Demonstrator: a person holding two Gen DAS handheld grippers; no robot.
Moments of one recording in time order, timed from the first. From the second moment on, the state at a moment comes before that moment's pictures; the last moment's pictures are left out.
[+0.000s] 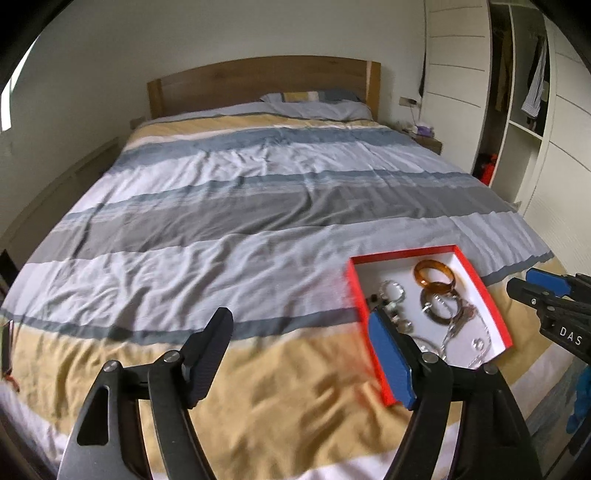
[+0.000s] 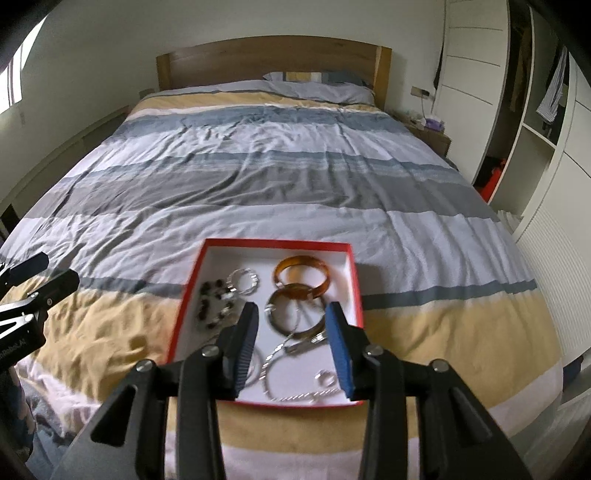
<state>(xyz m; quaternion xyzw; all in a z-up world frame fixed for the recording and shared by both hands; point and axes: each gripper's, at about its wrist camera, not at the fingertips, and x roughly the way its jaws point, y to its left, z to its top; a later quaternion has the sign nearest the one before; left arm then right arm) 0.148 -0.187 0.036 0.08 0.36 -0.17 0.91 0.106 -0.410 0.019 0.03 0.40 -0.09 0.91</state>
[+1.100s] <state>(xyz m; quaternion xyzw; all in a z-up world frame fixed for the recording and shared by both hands) 0.079 -0.094 0.050 0.06 0.34 -0.10 0.93 0.046 -0.319 0.005 0.06 0.39 -0.05 0.92</state>
